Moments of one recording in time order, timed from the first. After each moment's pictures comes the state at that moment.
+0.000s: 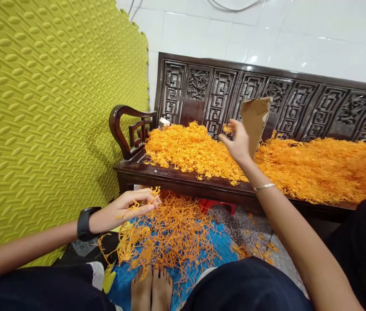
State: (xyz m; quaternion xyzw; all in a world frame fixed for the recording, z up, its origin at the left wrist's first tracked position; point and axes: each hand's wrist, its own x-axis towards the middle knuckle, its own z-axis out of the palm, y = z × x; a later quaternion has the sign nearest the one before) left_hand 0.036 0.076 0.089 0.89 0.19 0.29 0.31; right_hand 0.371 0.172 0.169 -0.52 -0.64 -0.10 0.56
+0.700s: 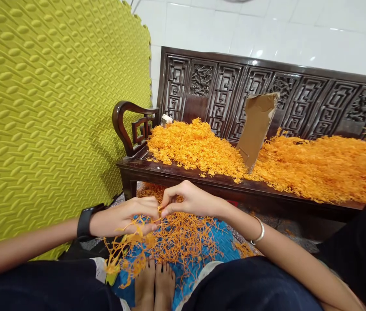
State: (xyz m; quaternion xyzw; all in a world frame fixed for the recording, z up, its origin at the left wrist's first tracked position) left_hand 0.035 0.067 0.094 0.95 0.12 0.17 0.25; right_hand 0.242 0.070 0.120 -0.30 -0.88 0.32 0.17
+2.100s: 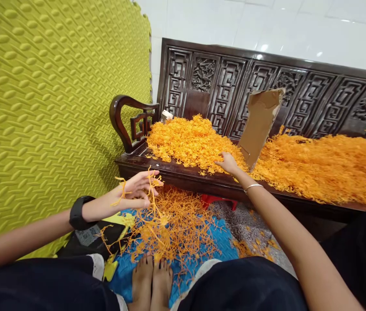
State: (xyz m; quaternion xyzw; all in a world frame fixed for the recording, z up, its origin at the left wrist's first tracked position) left_hand 0.031 0.083 0.083 0.73 0.21 0.32 0.56; right_hand 0.412 0.231 0.077 -0.70 -0.65 0.01 0.29
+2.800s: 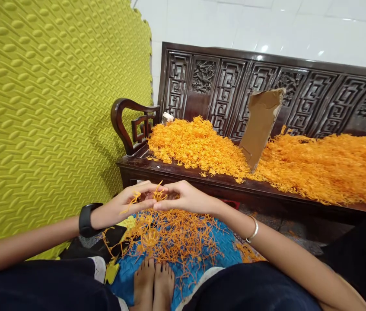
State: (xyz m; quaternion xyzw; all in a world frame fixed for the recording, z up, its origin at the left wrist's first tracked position) left_hand 0.036 0.083 0.079 0.86 0.22 0.34 0.31; right_hand 0.241 0.080 0.107 -0.31 -0.83 0.41 0.20
